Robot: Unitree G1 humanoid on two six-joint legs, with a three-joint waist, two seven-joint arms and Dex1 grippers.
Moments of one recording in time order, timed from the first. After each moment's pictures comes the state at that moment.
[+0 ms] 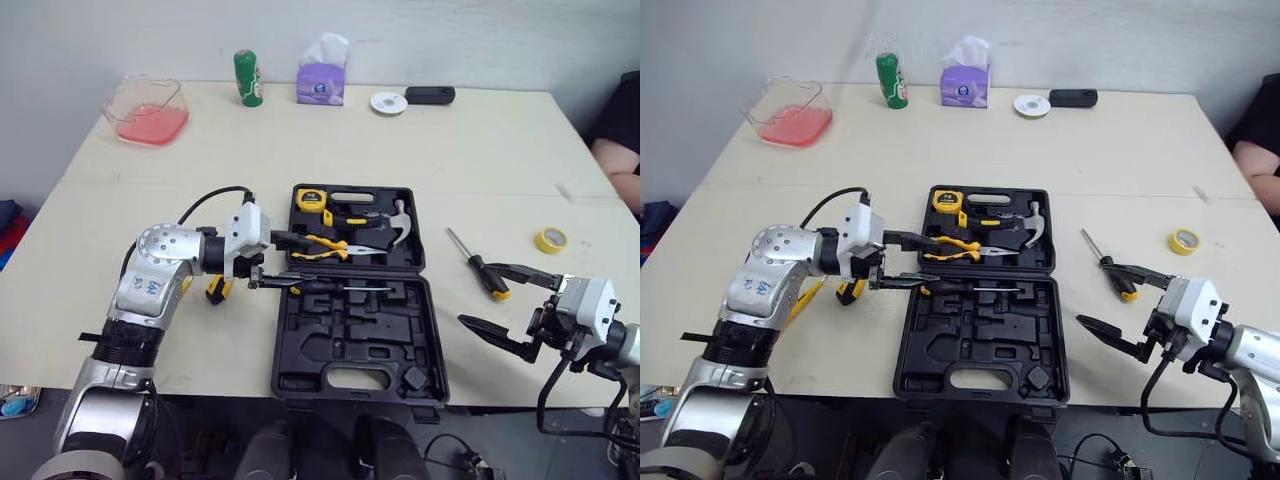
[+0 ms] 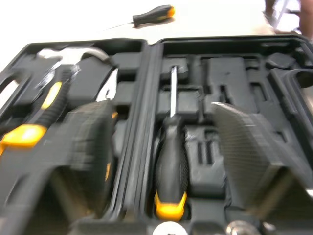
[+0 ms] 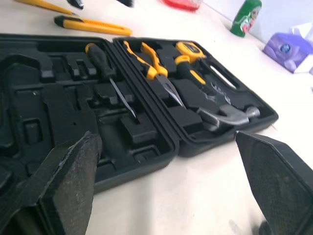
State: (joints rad) left arm -0.62 0.56 -0.09 0.09 -0.31 0.17 -1.21; right arm 0.10 -0.78 -0.37 -0.20 0.50 -0.09 1.13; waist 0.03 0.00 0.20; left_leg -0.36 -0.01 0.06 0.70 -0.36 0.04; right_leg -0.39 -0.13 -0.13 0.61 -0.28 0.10
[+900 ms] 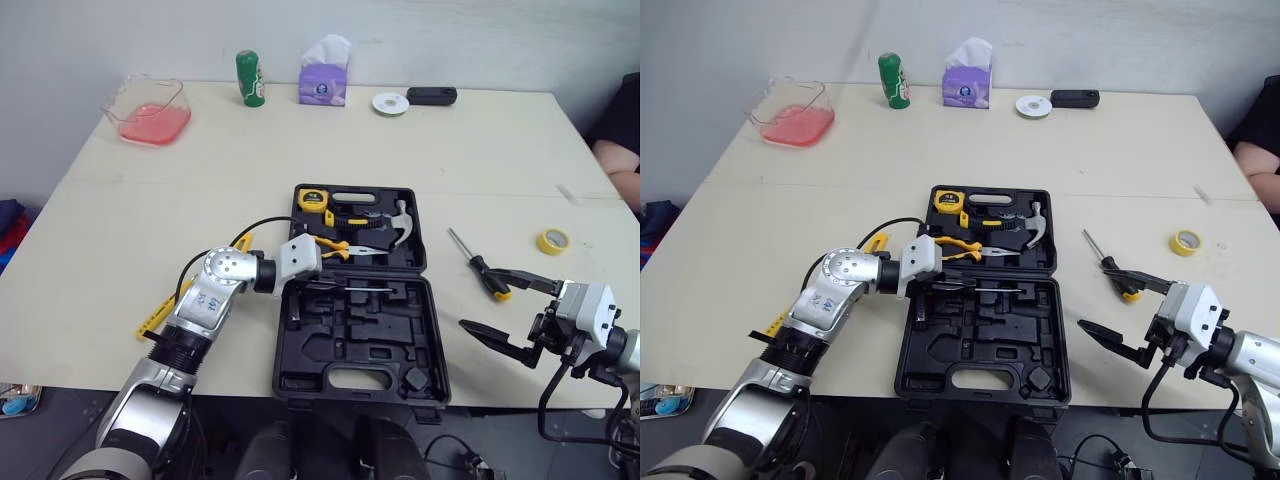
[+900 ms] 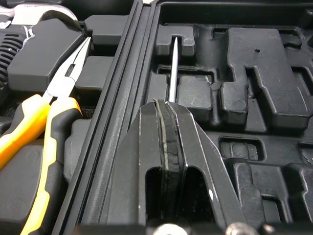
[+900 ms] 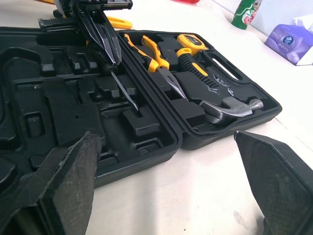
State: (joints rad) left arm -0.64 0.40 -0.28 0.21 -0.10 0.15 -1.04; right arm 0.13 -0.78 -0.38 -0.20 0.50 -0.09 1.12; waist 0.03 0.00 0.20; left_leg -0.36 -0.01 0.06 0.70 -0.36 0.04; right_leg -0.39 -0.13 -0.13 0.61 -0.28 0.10
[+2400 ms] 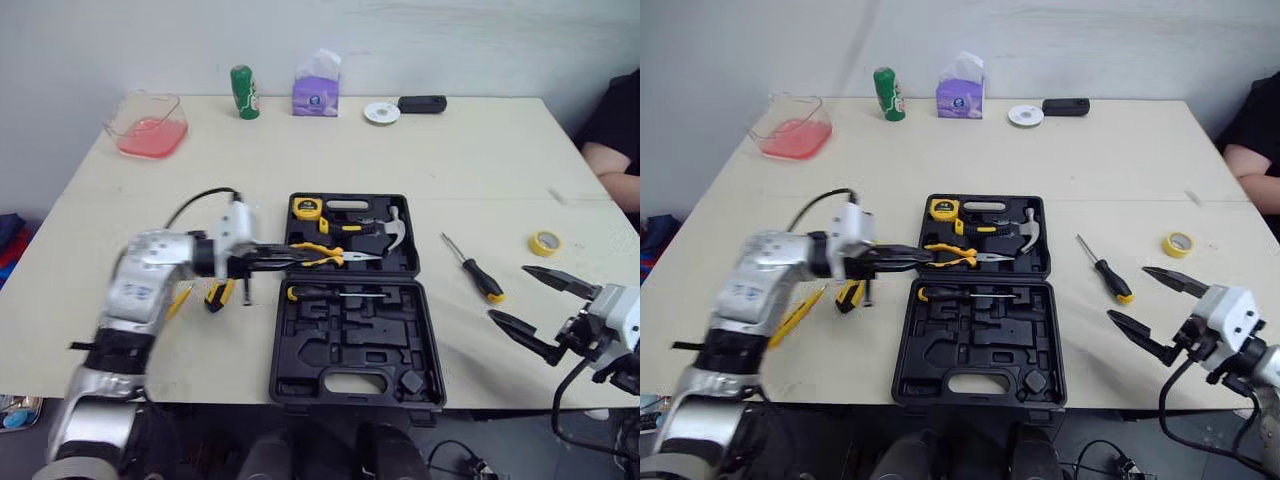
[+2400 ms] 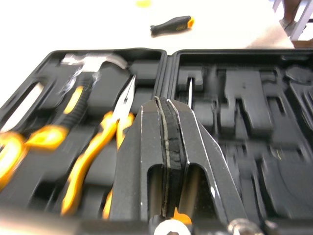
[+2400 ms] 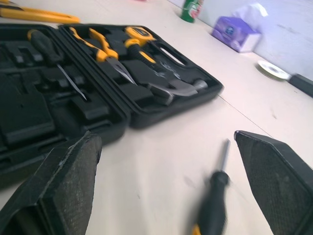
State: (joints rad) left arm -0.55 0.64 -0.03 0.07 -0.35 0.23 -1.17; right arm 0.19 -0.74 -0.51 -0.10 0.50 -0.14 1.07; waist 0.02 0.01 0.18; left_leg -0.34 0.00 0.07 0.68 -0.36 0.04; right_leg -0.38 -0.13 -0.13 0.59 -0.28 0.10
